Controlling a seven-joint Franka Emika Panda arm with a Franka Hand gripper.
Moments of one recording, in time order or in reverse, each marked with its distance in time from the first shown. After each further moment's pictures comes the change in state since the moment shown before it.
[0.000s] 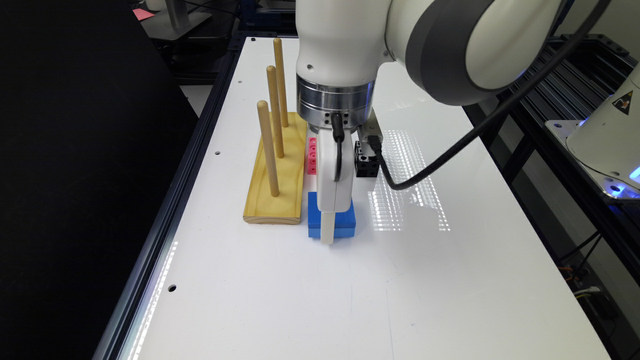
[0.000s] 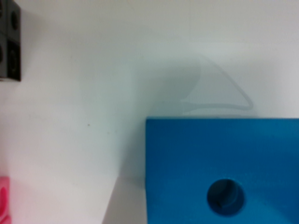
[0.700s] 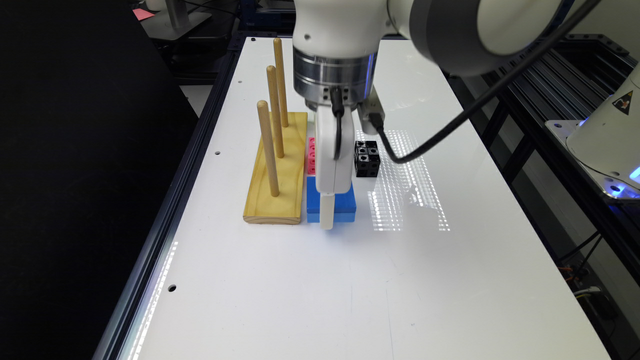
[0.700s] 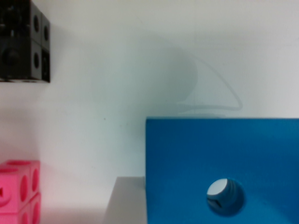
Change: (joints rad) arm 0.000 -0.082 0.000 0.000 -0.002 -0.087 0.004
